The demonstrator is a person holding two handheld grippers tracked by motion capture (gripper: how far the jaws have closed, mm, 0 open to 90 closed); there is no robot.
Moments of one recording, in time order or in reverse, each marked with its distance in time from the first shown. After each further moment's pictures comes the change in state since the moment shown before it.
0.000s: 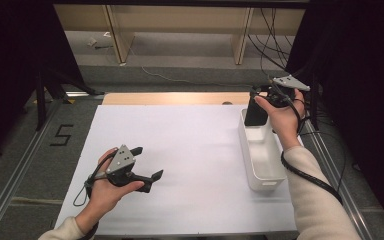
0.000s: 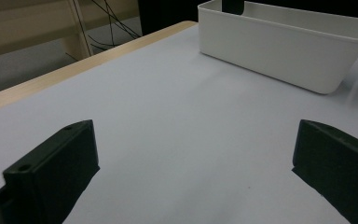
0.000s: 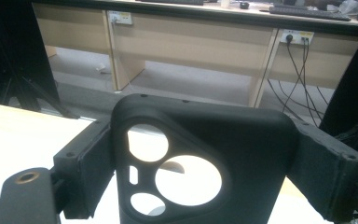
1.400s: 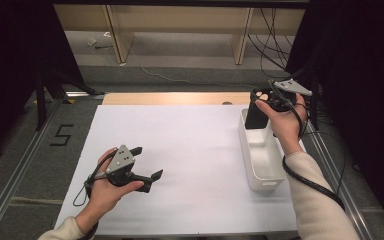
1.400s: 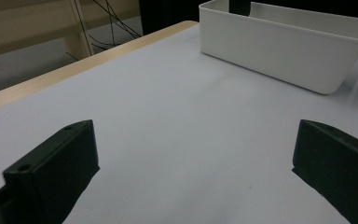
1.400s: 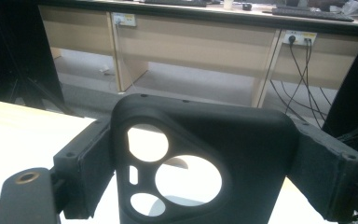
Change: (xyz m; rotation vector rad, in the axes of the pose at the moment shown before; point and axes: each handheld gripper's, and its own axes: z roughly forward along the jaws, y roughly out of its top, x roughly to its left) left arm 0.000 -0.001 0.000 0.003 0.001 -0.005; right arm 0.002 -0.006 -0.010 -0.010 0.012 0.003
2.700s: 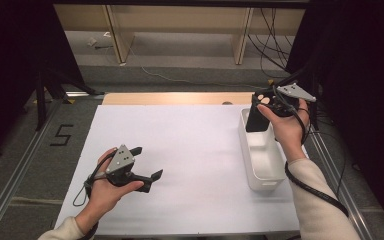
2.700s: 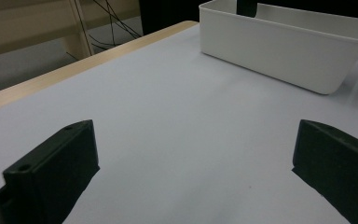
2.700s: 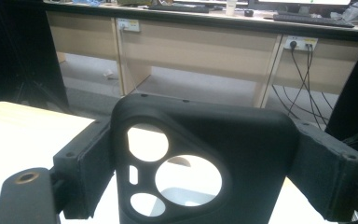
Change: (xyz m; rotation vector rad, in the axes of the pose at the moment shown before) left arm 0.000 0.000 0.000 0.001 0.002 0.001; right arm 0.002 -0.006 -0.015 -0.026 0.013 -0.007
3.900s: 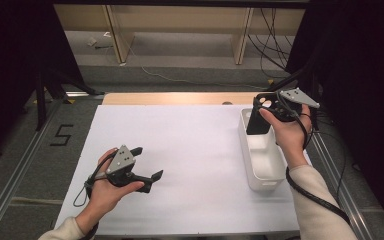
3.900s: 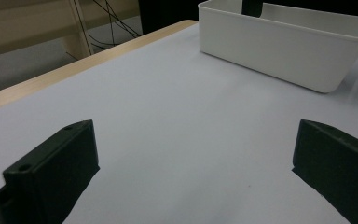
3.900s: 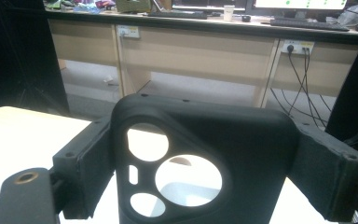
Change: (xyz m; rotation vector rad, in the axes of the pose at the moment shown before) left arm -0.001 -0.001 0.001 0.001 -0.002 -0.002; right arm 0.002 -0.006 -0.013 -0.027 -0.005 0.014
